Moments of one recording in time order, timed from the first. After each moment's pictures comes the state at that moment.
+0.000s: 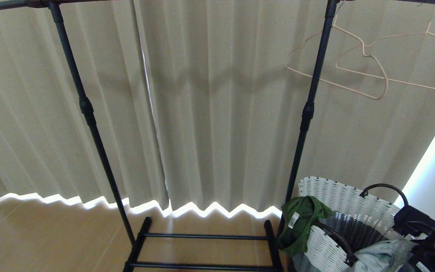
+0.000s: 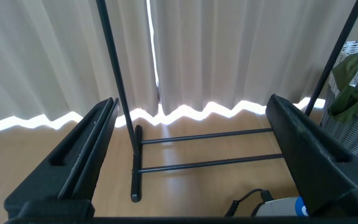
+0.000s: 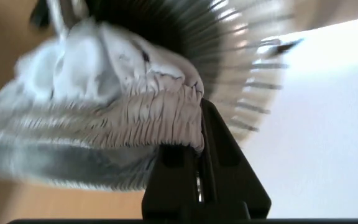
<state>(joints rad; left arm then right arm) -0.01 0.01 -0.04 0.10 -0.11 0.06 -0.21 1.51 -0.21 -0.48 -0.07 -0.74</state>
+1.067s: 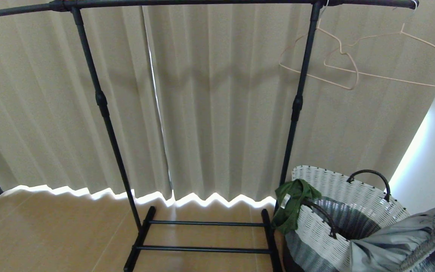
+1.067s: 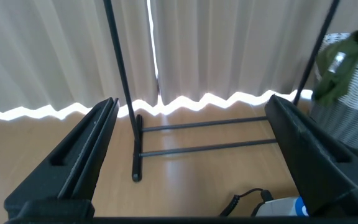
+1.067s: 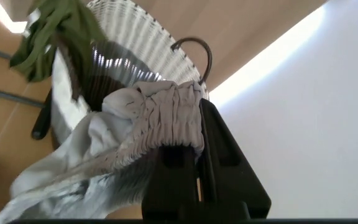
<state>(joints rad) -0.01 0.01 -0.04 0.10 -0.11 0.06 -0.21 0.98 -0.18 -0.47 -0.01 -0.52</state>
